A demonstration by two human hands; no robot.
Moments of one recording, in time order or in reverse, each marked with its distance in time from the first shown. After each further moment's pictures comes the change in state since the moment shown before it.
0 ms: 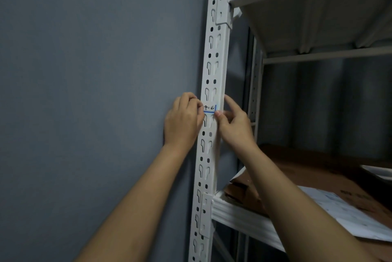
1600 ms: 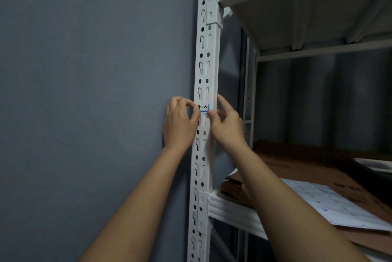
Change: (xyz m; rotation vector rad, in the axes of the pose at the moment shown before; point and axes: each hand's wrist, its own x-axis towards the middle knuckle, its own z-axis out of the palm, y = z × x) left_hand 0.001 0.014 -0.001 -0.339 -0.243 -0.452; right_hand -0.005 -0.003 0.005 -0.004 0.037 0.060
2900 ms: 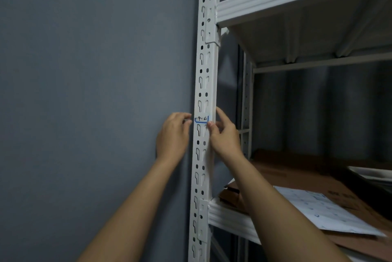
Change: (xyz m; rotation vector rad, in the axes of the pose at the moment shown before) left_hand -0.002 -0.004 -0.026 0.030 -0.061 0.063; right_hand -0.002 -0.002 0.003 0.064 -0.014 0.026
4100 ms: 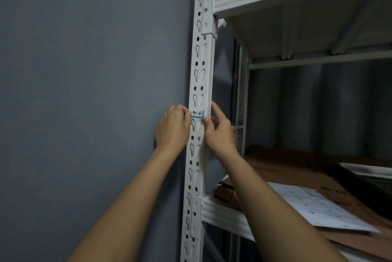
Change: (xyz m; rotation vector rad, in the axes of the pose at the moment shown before) left_hand 0.005 0.018 0.007 0.159 -0.071 -0.097; right_hand -0.005 -0.001 -0.002 -0.057 0.006 -0.018
